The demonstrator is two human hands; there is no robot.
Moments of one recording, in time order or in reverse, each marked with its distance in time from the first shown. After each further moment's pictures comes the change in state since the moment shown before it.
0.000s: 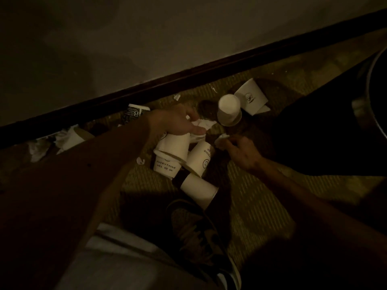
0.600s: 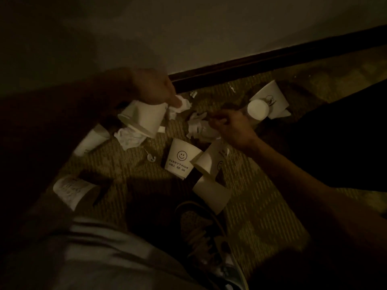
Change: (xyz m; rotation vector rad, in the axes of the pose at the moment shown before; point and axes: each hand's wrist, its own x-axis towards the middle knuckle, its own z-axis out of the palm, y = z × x) left_hand -0.015 -0.042 -0.084 0.154 0.130 -0.068; right_hand 0.039 -0.079 0.020 -0.080 0.006 -0.141
